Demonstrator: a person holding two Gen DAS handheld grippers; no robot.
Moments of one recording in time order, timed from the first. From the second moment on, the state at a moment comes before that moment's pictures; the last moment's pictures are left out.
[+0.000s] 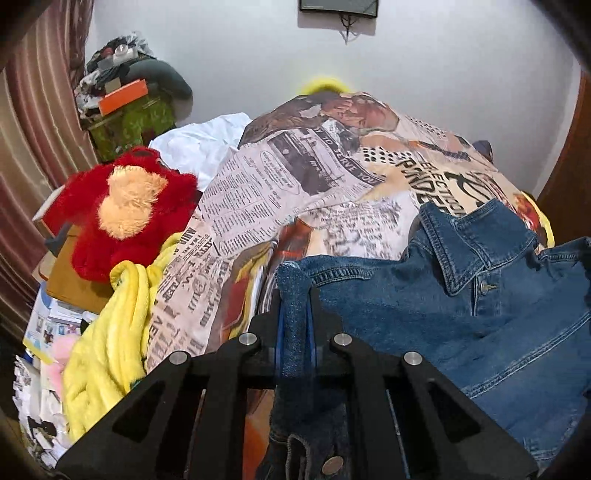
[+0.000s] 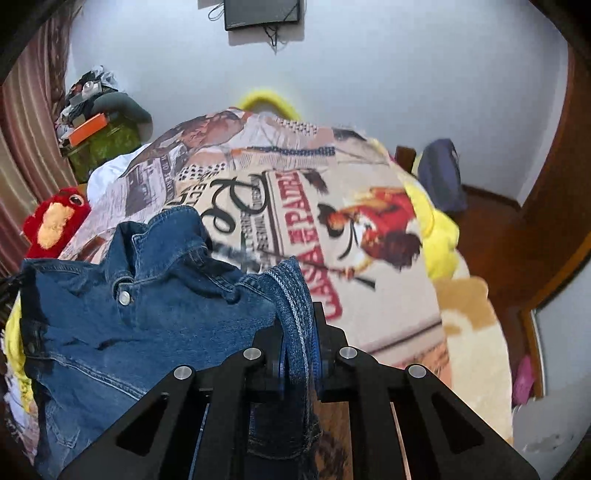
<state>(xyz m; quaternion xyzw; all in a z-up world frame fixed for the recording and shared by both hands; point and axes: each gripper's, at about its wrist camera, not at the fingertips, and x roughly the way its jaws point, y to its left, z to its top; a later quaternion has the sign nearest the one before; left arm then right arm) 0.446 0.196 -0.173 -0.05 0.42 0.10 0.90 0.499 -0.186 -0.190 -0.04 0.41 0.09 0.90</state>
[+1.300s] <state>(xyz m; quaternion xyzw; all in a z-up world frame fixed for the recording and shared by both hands) 0.446 0.212 -0.230 -0.06 0.49 0.10 0.86 0.484 -0.209 -0.244 -0.13 0.44 0.02 0.89</state>
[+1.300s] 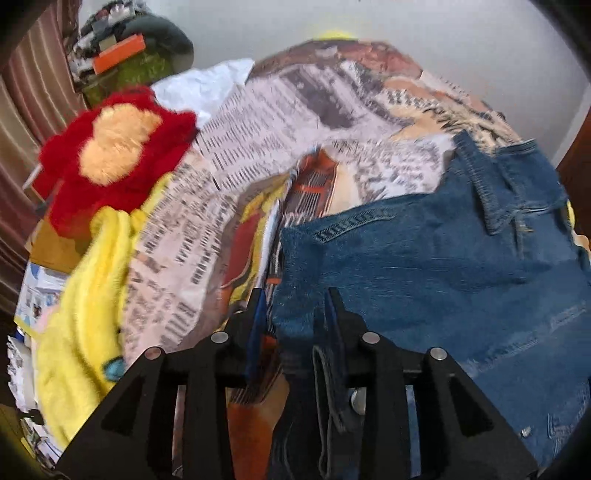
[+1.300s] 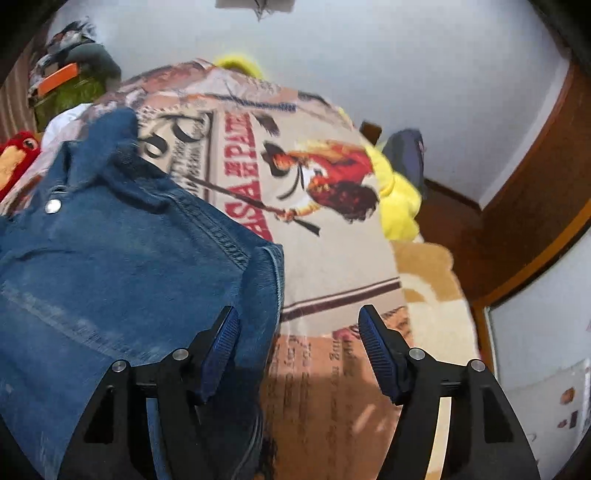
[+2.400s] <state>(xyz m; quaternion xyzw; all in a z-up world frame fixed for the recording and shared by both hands) 0.196 0.181 -0.237 -0.16 0.52 0.06 0.83 0.203 -0.216 -0.228 -0.04 0.48 0.11 0.87</state>
